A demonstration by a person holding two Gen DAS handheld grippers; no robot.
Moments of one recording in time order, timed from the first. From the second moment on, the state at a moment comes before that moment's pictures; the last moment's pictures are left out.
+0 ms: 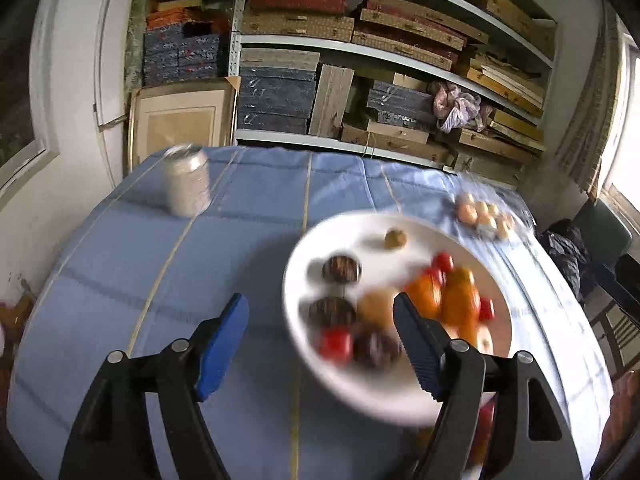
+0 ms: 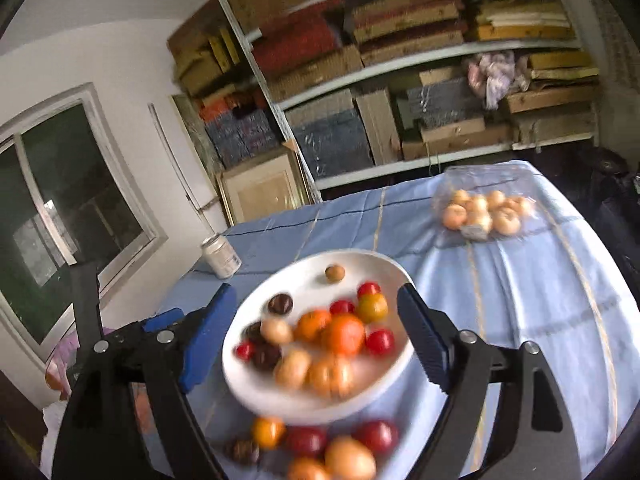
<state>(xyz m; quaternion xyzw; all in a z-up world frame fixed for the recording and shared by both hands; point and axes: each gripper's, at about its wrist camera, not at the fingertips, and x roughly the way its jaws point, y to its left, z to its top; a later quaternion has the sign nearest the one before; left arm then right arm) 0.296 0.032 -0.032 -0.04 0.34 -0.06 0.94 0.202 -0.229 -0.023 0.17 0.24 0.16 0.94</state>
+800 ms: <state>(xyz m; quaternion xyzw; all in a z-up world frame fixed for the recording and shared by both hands) 0.222 -0.035 -0.105 0.10 0.38 -0.09 0.92 0.156 -0.273 -0.083 0.26 0.27 0.10 0.92</state>
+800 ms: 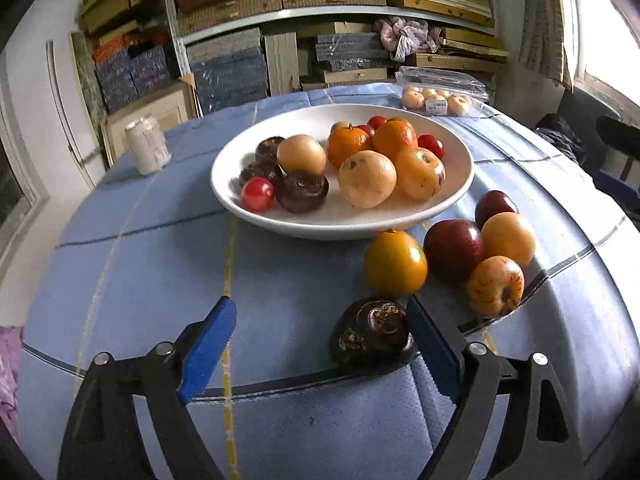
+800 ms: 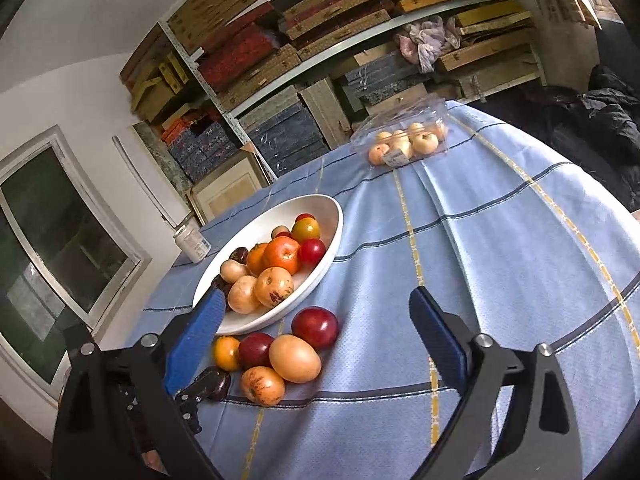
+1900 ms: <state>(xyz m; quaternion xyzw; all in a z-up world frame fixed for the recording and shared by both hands) 0.228 0.013 -0.111 0.03 0.41 -0.08 0.91 0.154 -0.265 -0.084 0.25 0.28 0.11 0.92</state>
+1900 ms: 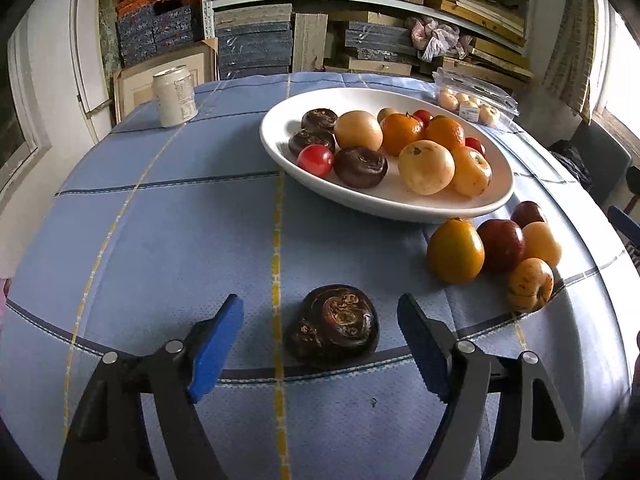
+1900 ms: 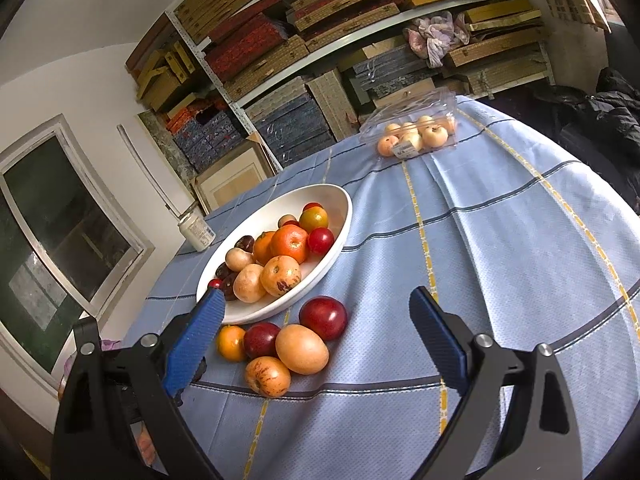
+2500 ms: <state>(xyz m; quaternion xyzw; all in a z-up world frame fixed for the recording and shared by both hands) 0.226 0.014 -0.111 0.02 0.41 -0.09 0.91 0.146 -0.226 -0.080 0.17 0.29 0.17 0.92</state>
